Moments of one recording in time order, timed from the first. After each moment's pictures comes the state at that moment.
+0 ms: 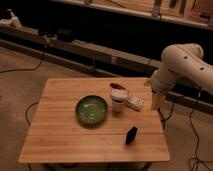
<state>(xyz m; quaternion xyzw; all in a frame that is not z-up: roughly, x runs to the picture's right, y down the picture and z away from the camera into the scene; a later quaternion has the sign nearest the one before) 0.230 0.041 0.675 -0.27 -0.08 0.00 0.96</state>
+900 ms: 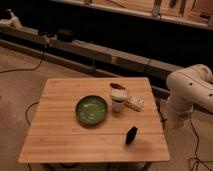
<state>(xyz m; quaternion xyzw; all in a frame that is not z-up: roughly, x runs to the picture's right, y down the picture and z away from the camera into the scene) 0.304 0.163 0.620 -0.38 0.06 0.00 0.92</state>
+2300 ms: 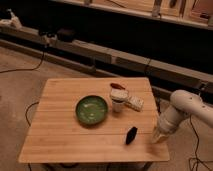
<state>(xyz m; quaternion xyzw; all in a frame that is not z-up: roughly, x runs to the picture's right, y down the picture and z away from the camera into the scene) 0.247 0.263 0.725 -0.47 -0.19 0.06 0.86</state>
